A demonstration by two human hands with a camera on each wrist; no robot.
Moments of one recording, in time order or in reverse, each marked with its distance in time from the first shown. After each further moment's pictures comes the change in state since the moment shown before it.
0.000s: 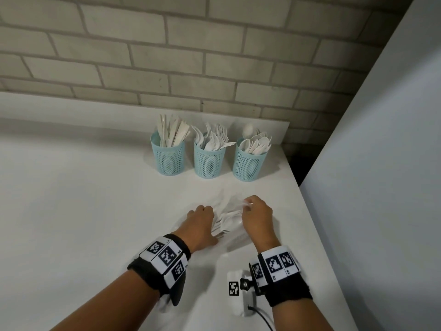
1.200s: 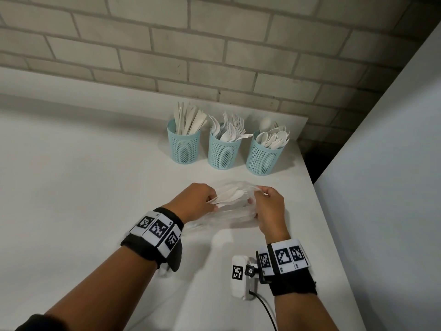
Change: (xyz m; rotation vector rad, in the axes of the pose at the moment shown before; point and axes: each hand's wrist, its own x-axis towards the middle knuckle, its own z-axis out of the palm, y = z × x) left_hand 0.001 -0.030 -0.038 -0.077 0.118 0.139; right_hand 0.008 -0.005 0.013 0.566 0.054 0.178
